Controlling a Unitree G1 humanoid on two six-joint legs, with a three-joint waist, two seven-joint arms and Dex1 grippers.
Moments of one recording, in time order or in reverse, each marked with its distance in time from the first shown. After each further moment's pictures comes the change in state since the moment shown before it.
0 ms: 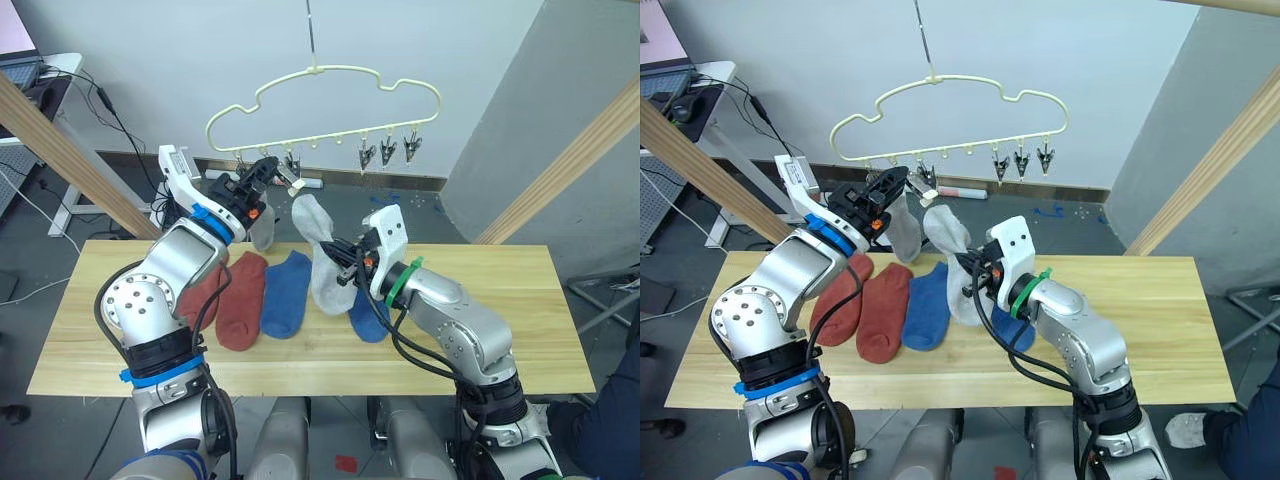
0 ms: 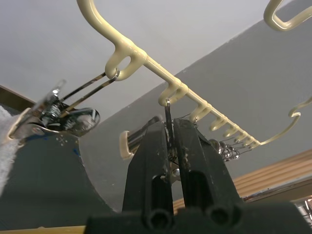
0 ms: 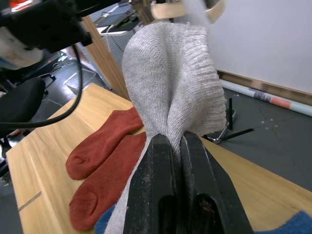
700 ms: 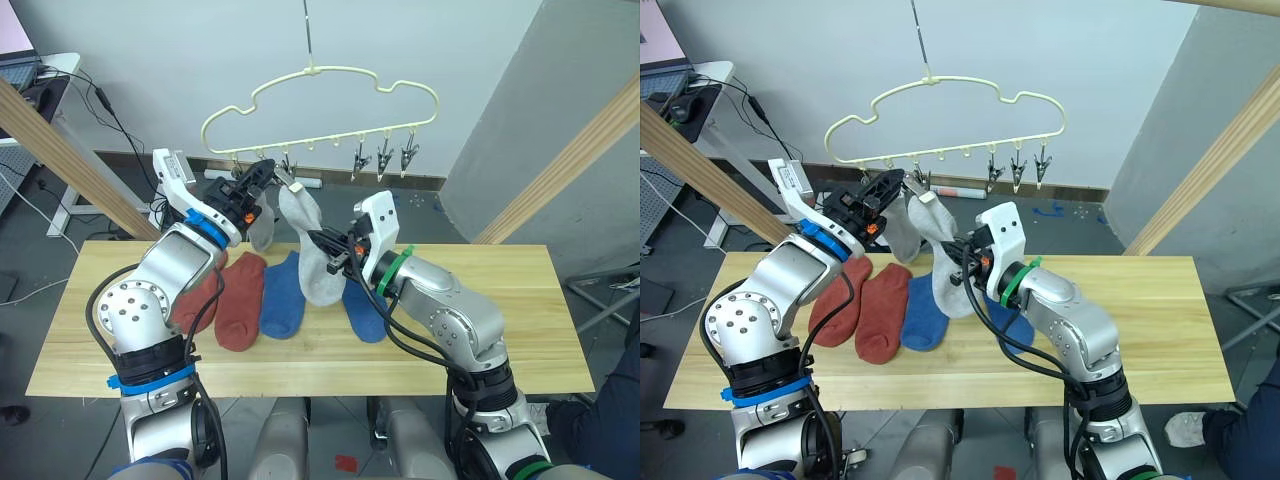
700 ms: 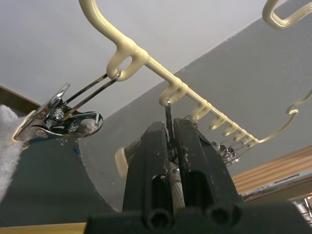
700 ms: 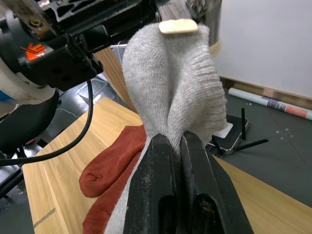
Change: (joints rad) left arm 0.060 0.056 -0.054 -0.040 -0.043 -0.069 -0.033; right arm -0.051 0.046 0.006 0.038 0.033 0.007 -0.016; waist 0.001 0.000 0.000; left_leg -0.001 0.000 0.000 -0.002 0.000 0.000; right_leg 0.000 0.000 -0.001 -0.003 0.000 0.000
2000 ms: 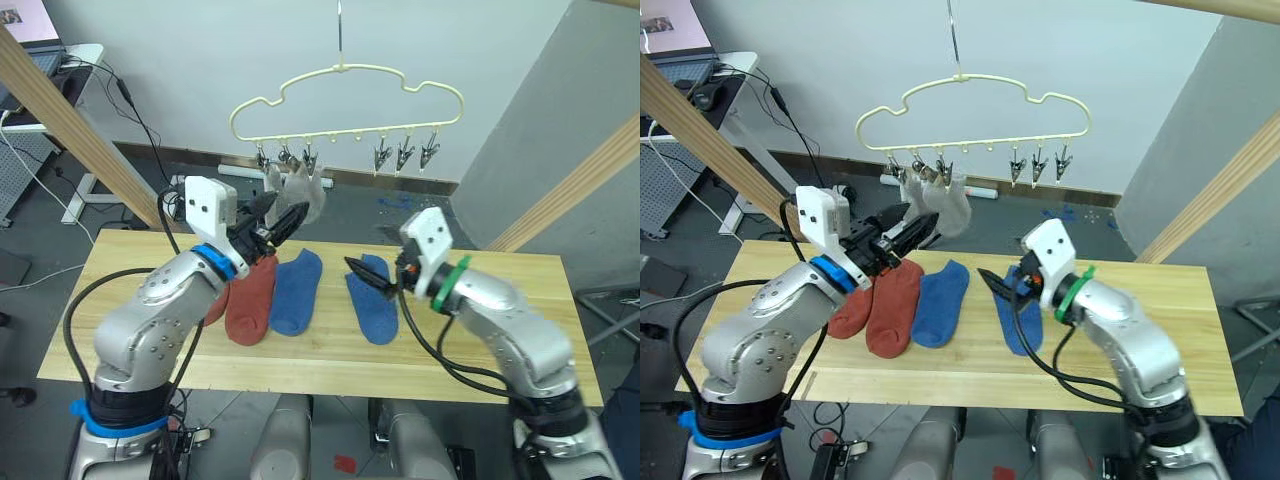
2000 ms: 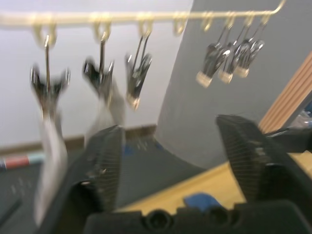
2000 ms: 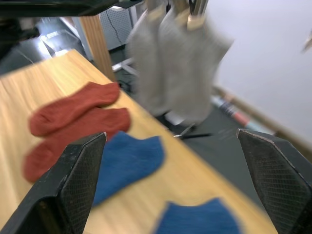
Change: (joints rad) left arm 0.172 0.198 -0.356 -0.201 0.684 -0.310 -0.404; right arm 0.134 -0.410 -0.048 -0.217 -0.058 -0.101 0.139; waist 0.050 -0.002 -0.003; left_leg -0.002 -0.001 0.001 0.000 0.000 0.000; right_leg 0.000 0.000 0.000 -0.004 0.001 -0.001
